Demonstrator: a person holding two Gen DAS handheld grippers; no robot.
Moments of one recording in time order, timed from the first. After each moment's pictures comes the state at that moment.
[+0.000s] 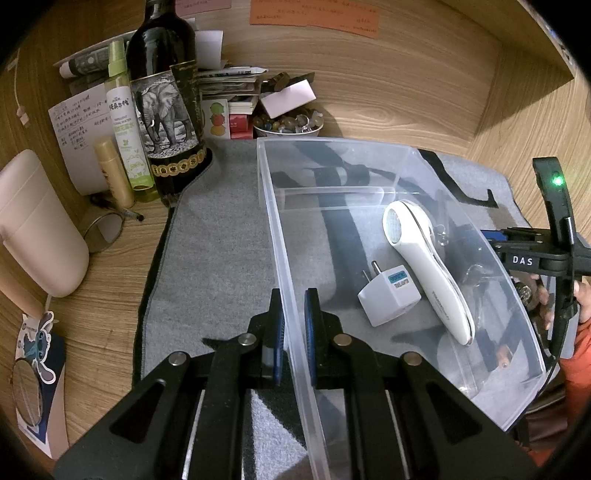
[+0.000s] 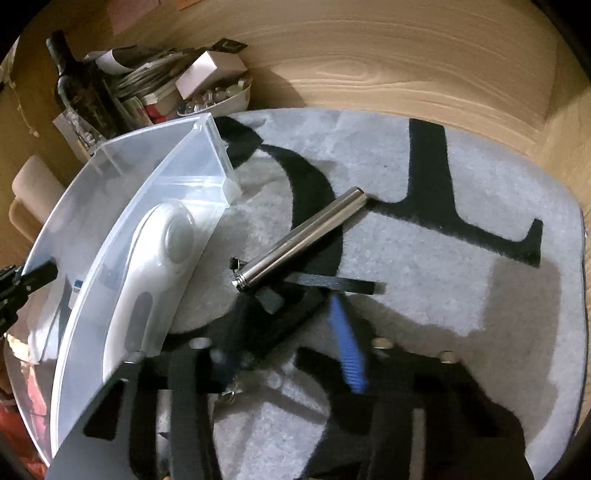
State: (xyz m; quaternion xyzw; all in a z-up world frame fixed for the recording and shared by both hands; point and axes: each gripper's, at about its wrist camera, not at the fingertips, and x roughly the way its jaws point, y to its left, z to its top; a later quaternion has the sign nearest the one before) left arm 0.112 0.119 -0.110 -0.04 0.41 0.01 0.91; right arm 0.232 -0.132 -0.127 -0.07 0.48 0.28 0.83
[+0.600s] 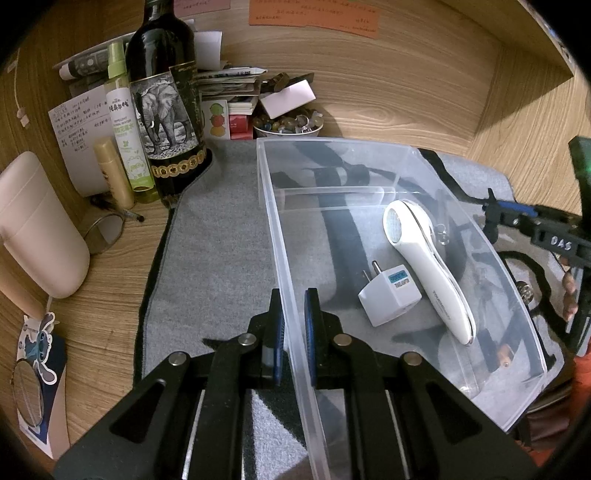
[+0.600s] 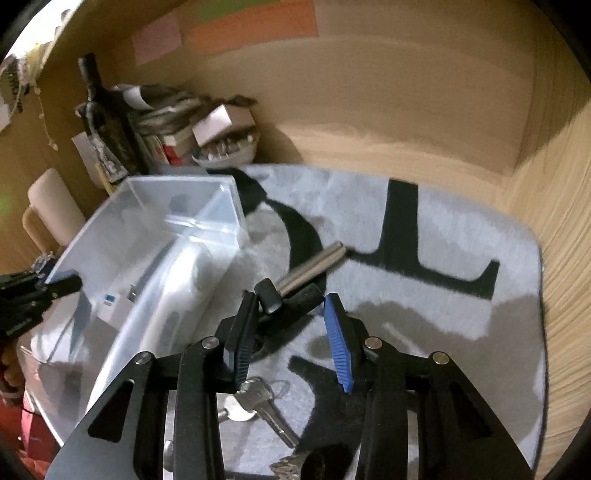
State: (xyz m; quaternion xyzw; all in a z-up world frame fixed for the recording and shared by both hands) left arm 0.113 0.119 -0.110 -0.03 0.41 0.01 0.91; right arm 0.208 -0.138 -0.073 -0.08 0.39 0.27 0.87
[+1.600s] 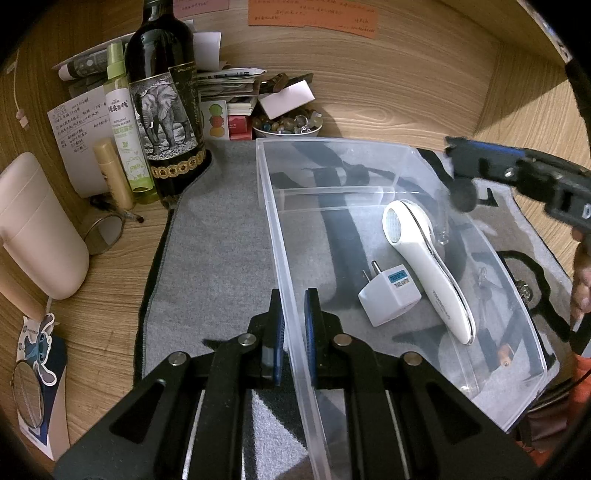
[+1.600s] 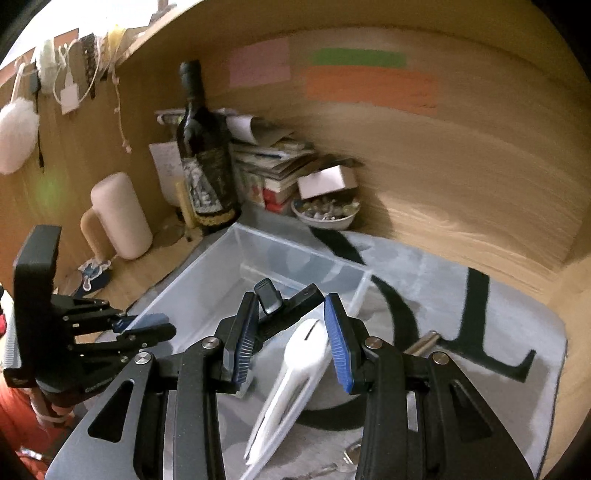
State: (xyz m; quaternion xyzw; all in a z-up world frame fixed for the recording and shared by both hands) left arm 0.113 0.118 -0.109 -0.04 0.41 0.01 0.91; right arm 0.179 -0.044 -0.038 -0.12 0.33 0.37 0.86
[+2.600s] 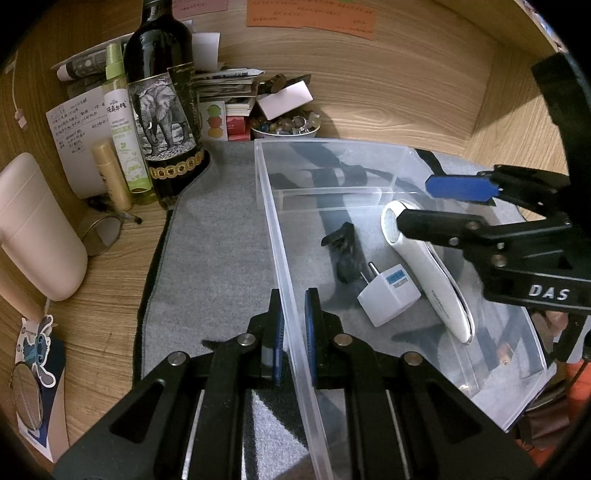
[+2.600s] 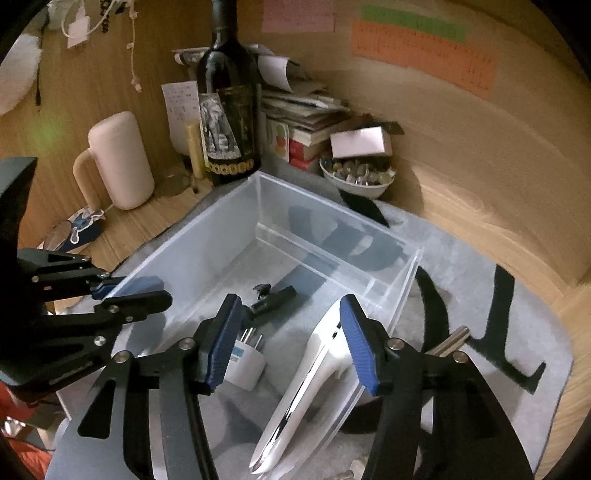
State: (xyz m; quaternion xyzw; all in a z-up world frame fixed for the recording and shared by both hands) left arm 0.115 0.117 -0.108 -0.04 0.41 0.01 0.91; right arm 0.175 -0.015 -0.064 -0.19 0.36 0.38 0.83
